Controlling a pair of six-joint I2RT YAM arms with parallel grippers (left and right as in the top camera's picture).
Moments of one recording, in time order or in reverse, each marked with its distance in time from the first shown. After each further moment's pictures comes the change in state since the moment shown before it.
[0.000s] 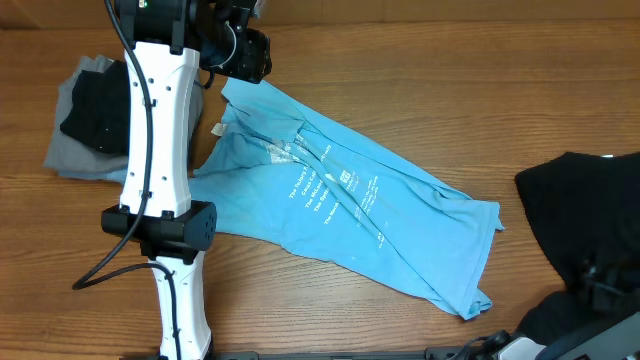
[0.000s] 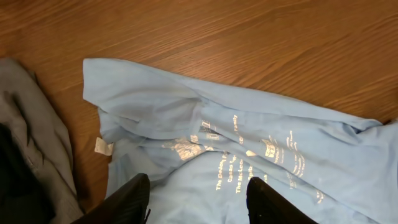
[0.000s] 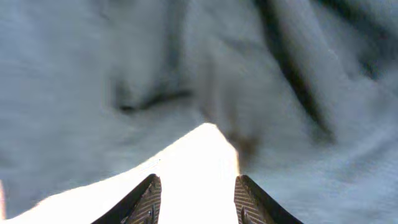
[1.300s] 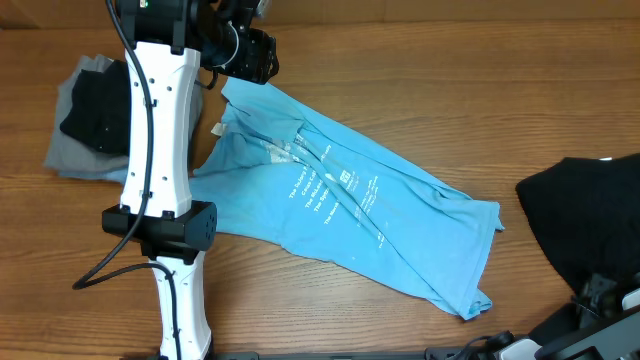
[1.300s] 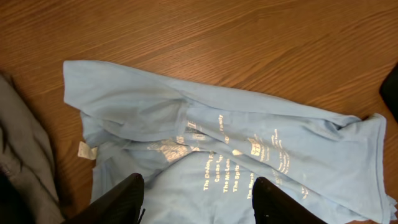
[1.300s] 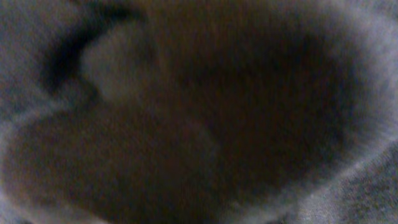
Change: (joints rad) left arm -0.004 0.000 0.000 -0.005 0.055 -0.001; right arm -0.123 -0.001 -0.267 0.422 0.138 0.092
